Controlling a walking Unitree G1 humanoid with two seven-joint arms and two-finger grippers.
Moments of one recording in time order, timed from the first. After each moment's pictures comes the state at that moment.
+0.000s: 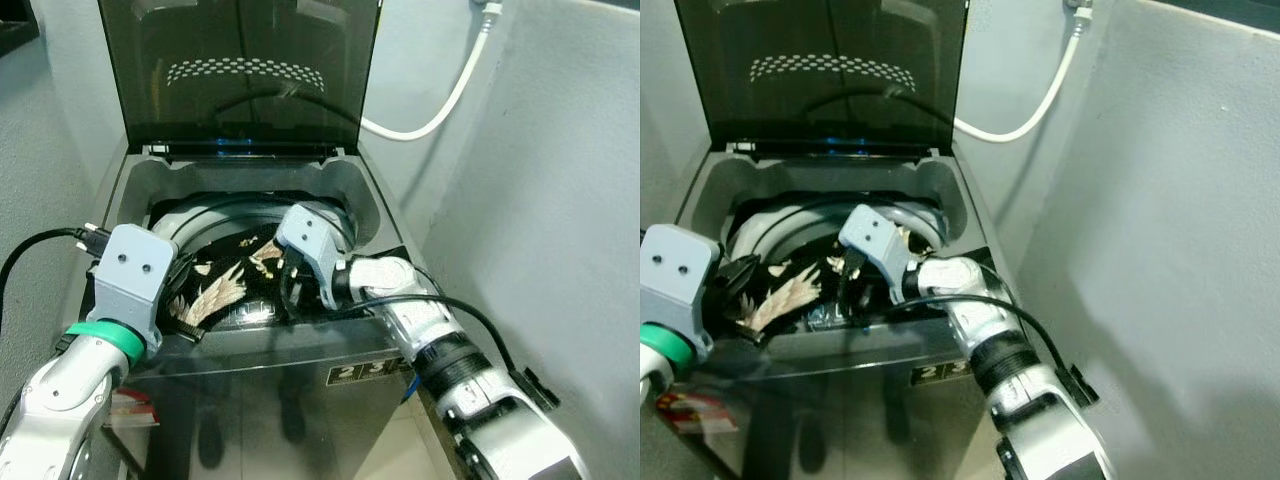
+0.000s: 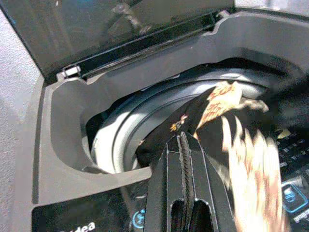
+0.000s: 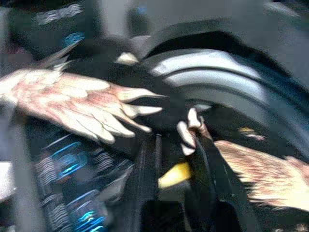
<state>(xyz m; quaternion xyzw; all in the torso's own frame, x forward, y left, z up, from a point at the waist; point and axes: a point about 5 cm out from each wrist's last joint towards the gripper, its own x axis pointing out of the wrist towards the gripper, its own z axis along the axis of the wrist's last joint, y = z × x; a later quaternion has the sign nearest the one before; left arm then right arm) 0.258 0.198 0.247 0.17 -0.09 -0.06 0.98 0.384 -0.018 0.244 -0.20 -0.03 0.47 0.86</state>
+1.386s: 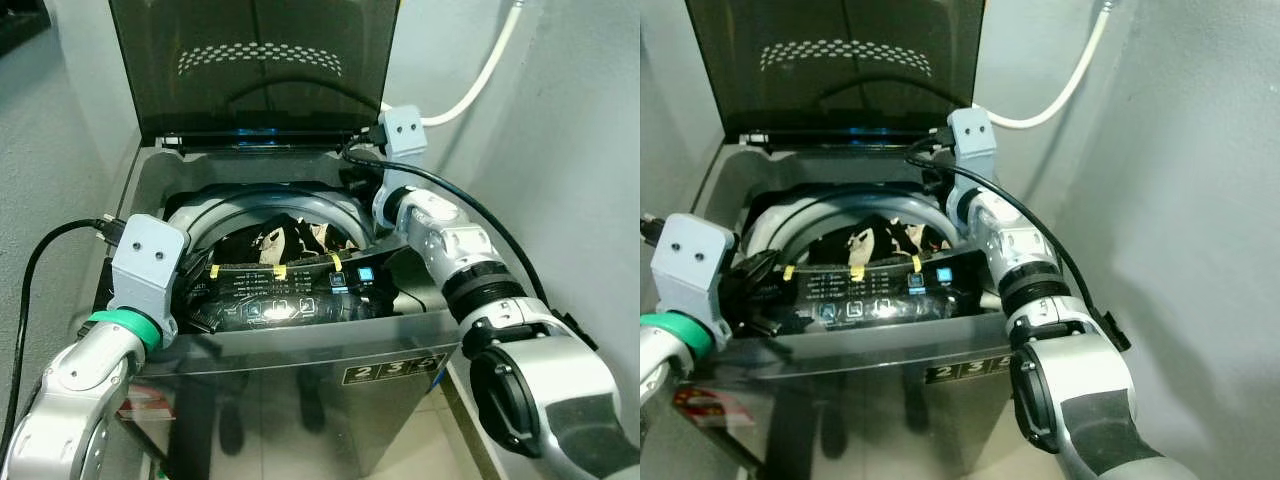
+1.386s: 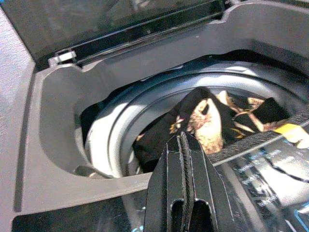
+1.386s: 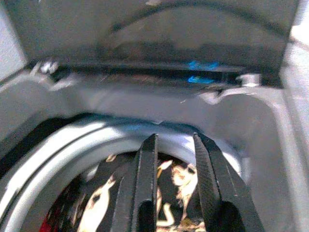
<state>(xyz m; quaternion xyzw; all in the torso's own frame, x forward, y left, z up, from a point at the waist) 0.277 0.189 0.246 0.12 -0.09 -0.07 0.99 0.421 -0.094 0.310 0.04 -0.08 0.20 0.97</state>
